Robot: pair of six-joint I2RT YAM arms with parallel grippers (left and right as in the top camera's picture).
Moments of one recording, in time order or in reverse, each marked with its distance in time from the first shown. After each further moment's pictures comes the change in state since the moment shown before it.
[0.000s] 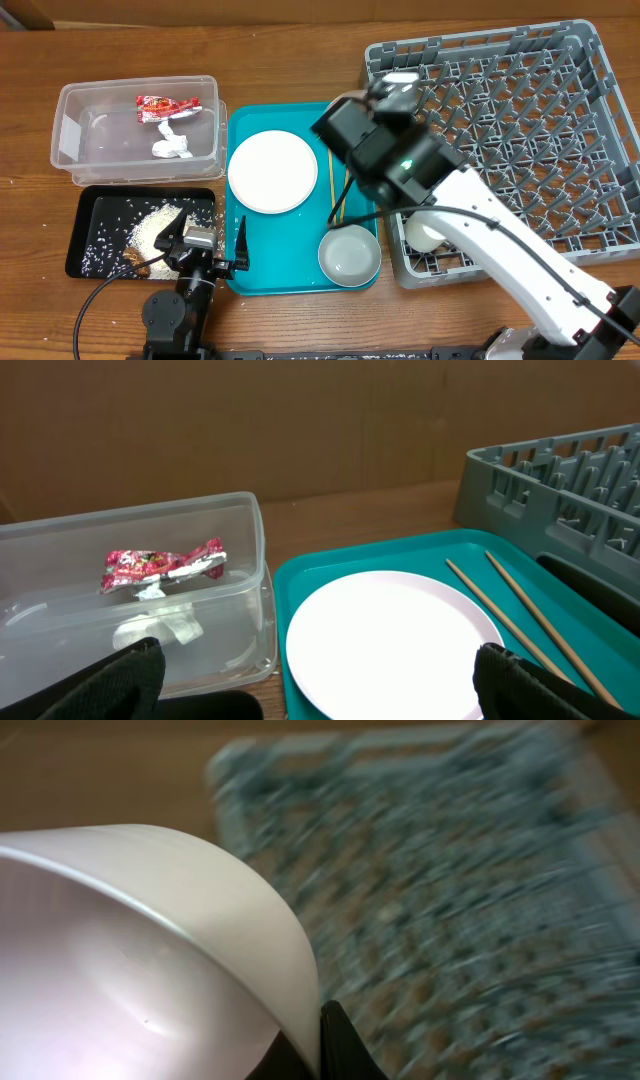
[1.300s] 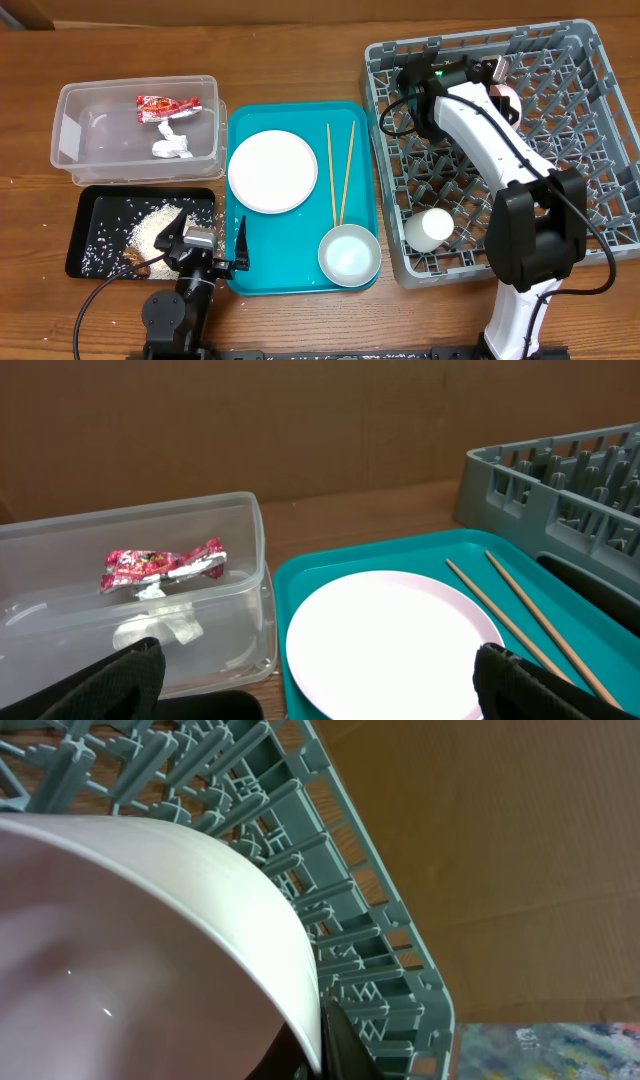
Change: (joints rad) left arm 0.000 0.000 0.000 0.000 0.000 0.000; right arm -0.454 0.407 -0.002 -0.145 0.350 0.011
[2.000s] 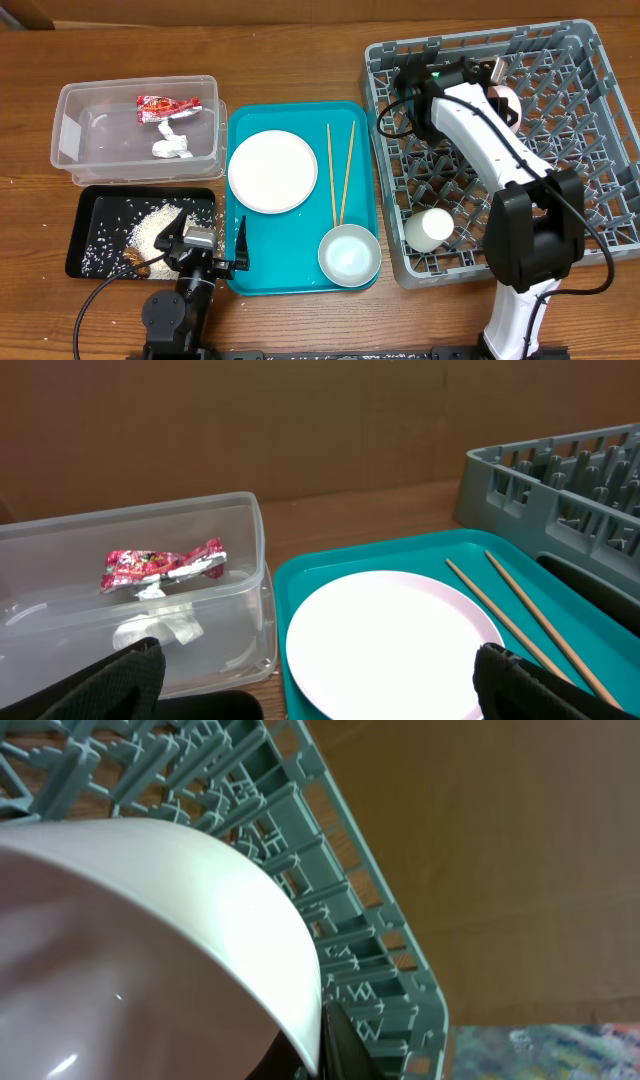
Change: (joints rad) left arm 0.000 0.000 0.000 0.000 0.000 0.000; right arm 0.021 0.001 0.000 -0.019 0.021 0.021
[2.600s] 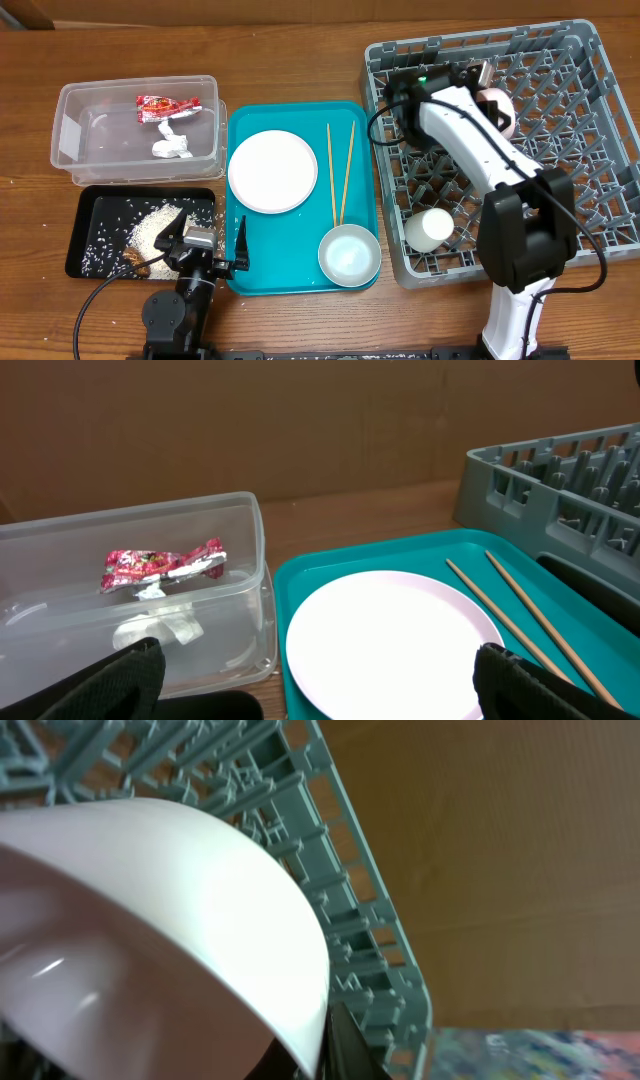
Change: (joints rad) left arm 0.000 0.000 0.000 0.000 0.000 0.000; right arm 0.042 0.011 -0.003 -0.078 -0.011 0.016
